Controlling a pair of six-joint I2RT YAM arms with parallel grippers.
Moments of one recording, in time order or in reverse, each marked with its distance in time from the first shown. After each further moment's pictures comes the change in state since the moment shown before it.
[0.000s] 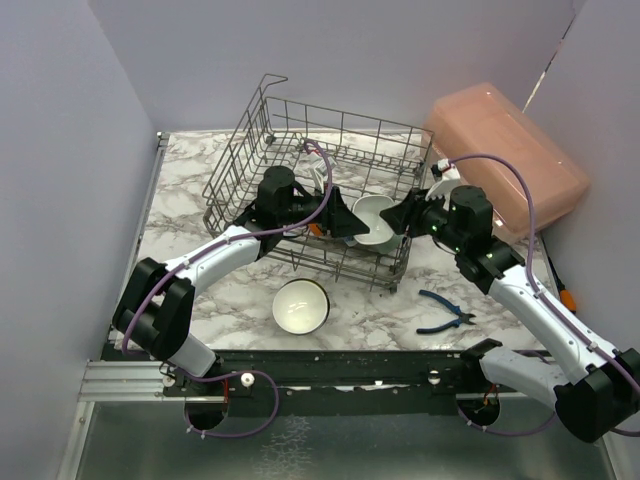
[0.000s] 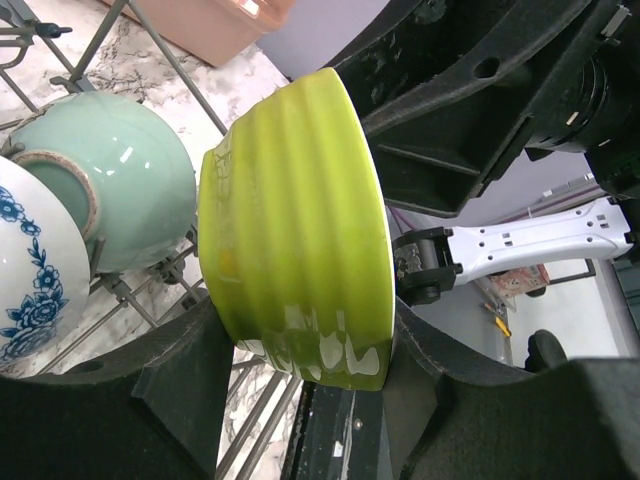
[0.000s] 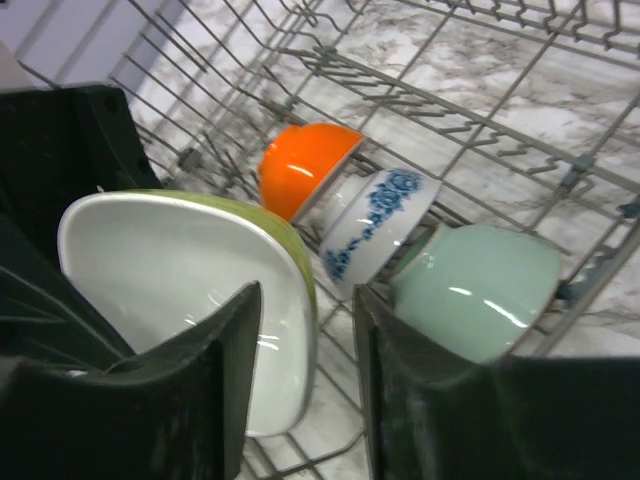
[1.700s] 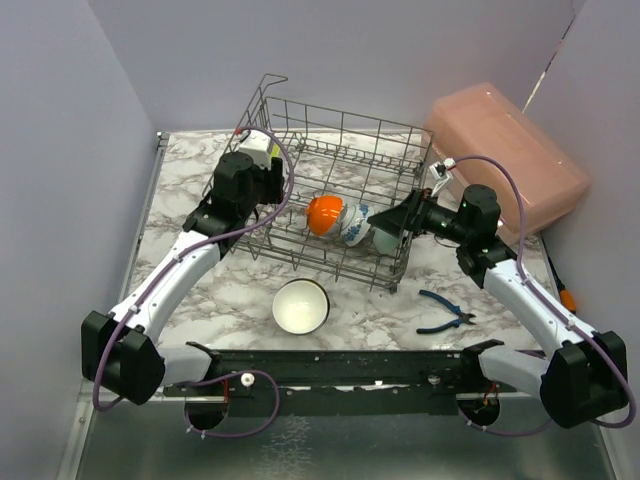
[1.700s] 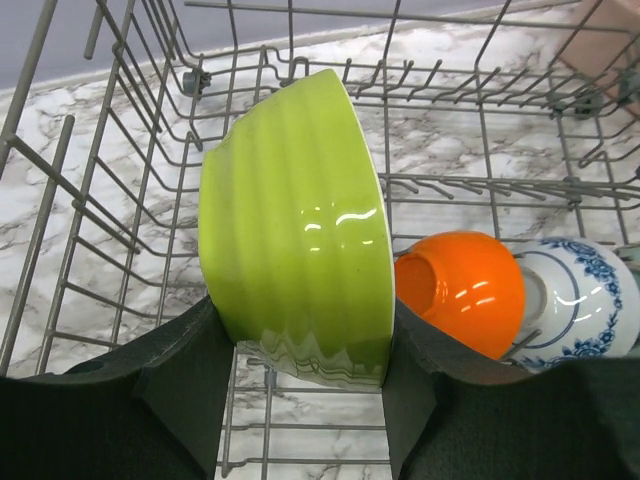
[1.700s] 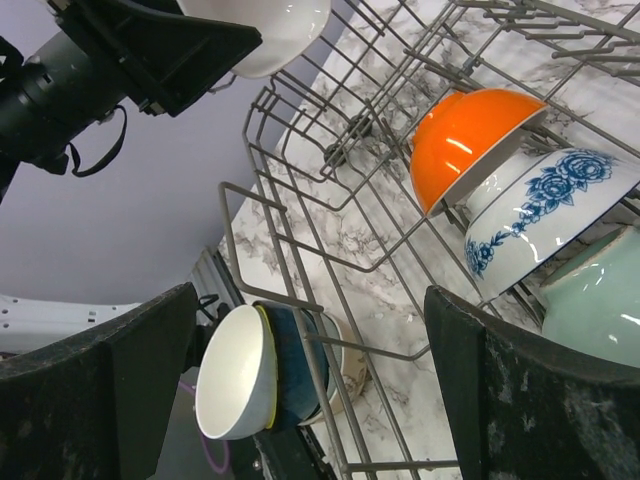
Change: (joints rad) left arm 0.167 -0.278 0.070 -0.499 -0.932 0.584; right arm -0.165 0.088 -0.118 0.349 -0.543 0.283
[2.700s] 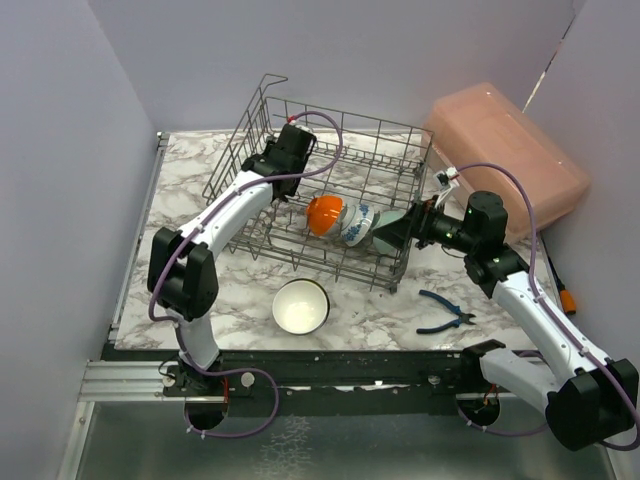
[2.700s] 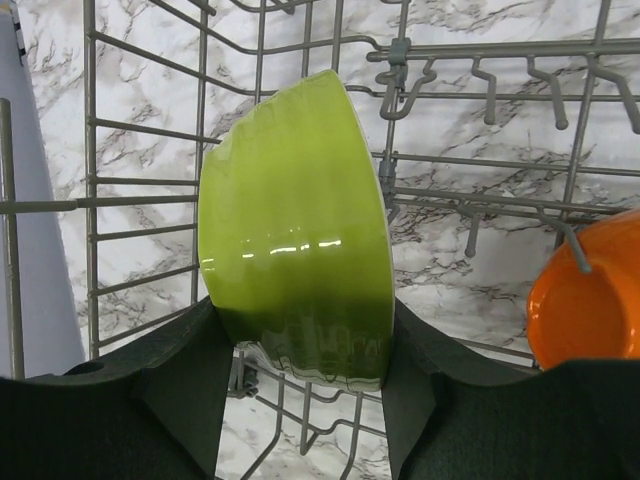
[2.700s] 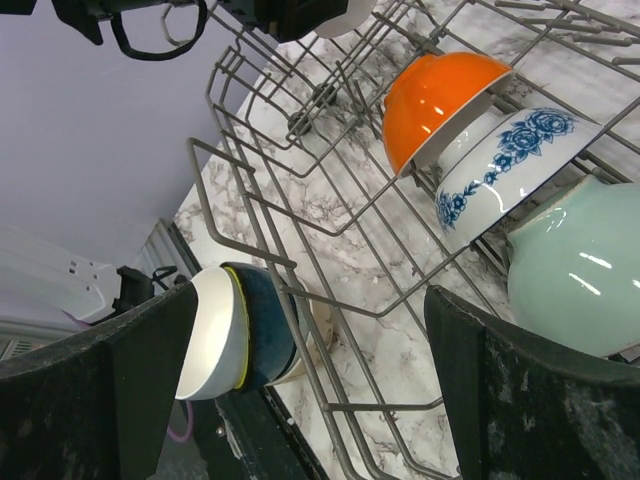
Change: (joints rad) left arm -0.091 0.540 0.536 -0.519 -0.386 0.117; right arm -0.002 -0.122 0.003 -0.224 0.043 -0.163
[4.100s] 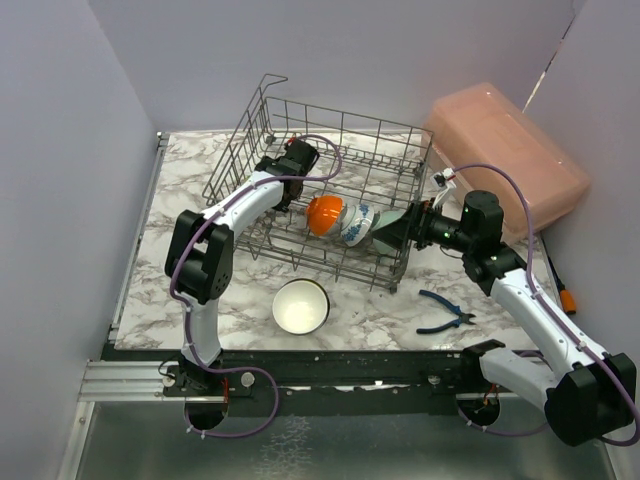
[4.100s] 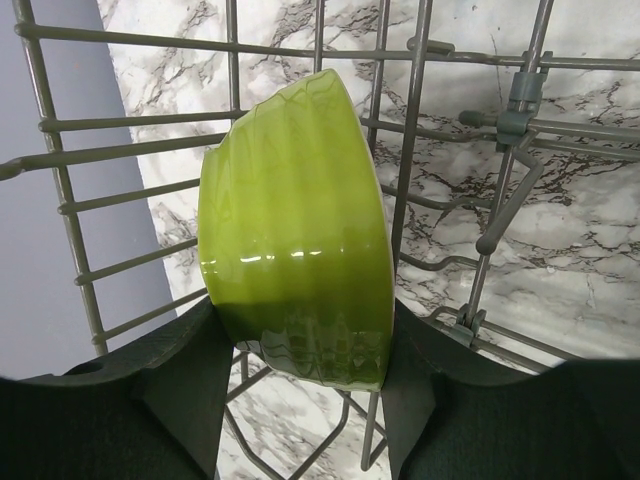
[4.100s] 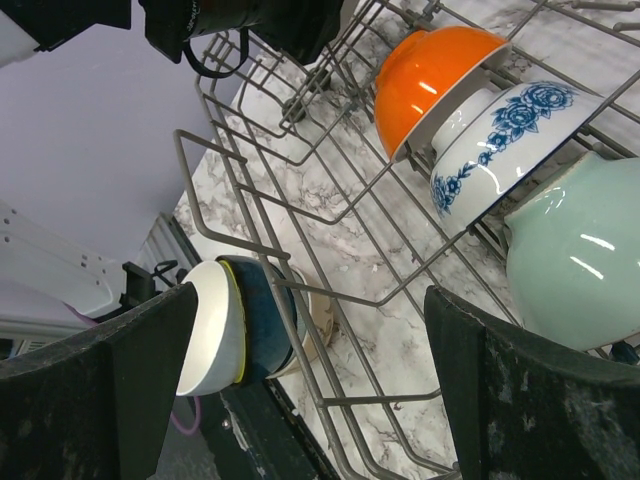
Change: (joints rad) left arm 0.020 0.174 0.011 -0.109 -0.233 0.065; right arm 0.000 0.024 0.000 -0.024 -0.002 0.010
